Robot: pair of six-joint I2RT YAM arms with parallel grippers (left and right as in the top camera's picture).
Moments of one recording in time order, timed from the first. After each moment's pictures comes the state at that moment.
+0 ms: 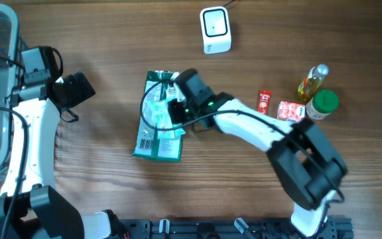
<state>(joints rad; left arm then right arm) 0.25 1.53 1.20 -0.80 -0.11 -0.31 0.70 1.94 1.23 -0.22 -0.26 0.43</state>
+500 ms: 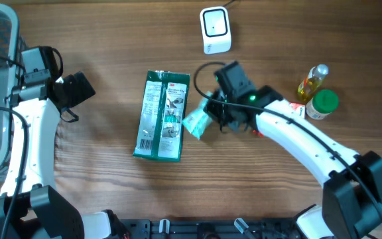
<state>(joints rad) 0.25 1.53 1.20 -0.80 -0.11 -0.31 0.56 1.66 1.11 -0.63 -0.17 1.26</state>
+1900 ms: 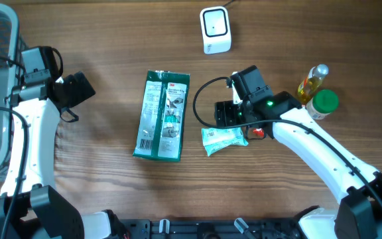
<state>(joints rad) 0.25 1.53 1.20 -0.80 -0.11 -0.31 0.49 1.54 1.06 -0.68 -0.08 0.33</state>
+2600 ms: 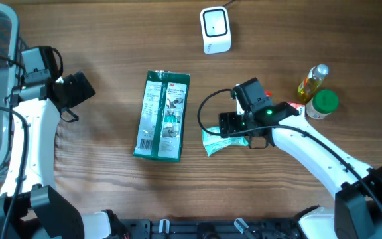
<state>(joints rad) 0.25 1.53 1.20 -0.80 -0.11 -0.31 0.47 1.54 0.92 -0.60 -0.07 0.34</state>
